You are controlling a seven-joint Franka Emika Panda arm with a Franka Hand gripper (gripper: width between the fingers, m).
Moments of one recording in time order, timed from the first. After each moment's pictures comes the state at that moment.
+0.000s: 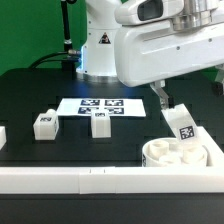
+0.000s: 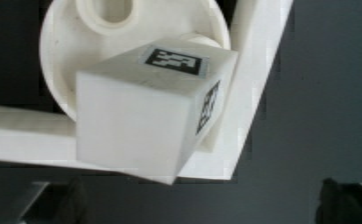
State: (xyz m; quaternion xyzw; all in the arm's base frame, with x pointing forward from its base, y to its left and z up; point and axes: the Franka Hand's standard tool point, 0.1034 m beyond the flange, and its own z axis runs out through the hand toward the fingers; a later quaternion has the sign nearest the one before) arm 0.633 0.098 0.116 -0.98 -0.16 -0.04 0.09
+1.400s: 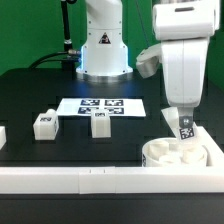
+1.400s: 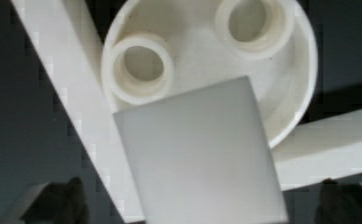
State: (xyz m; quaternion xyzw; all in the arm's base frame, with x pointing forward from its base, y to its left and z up) arm 0.626 0.099 0.083 -0.80 -0.59 -0.05 0.03
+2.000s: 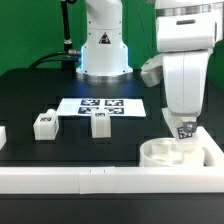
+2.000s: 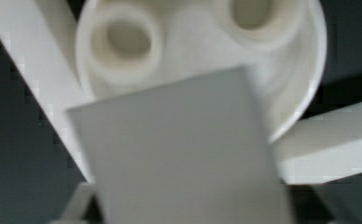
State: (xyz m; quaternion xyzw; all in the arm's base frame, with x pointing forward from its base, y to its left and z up) arm 0.626 0.101 0.078 -0.82 -0.57 -0.05 0.03
